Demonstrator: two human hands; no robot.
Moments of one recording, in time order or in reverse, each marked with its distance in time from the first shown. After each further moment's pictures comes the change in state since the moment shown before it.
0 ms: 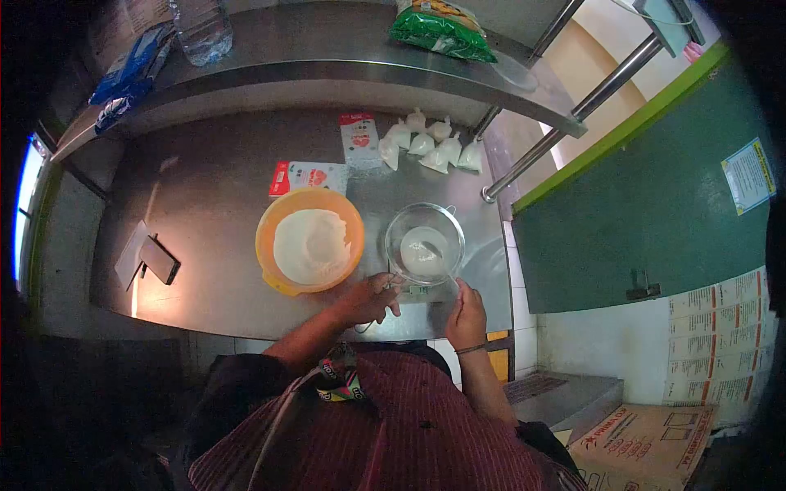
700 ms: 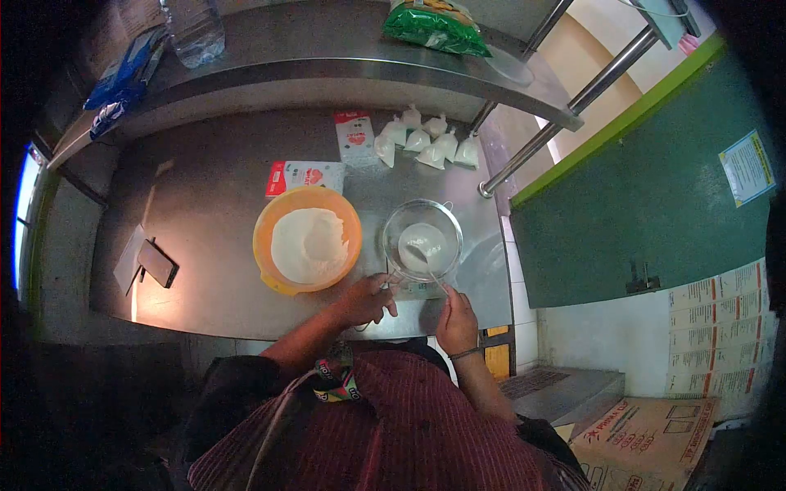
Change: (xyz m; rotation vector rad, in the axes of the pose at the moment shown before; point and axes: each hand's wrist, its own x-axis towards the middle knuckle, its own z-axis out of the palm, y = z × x) left_hand -0.005 -0.003 0.000 0.072 -0.014 0.007; right_hand -0.017 -0.015 0.003 0.022 -0.096 0.008
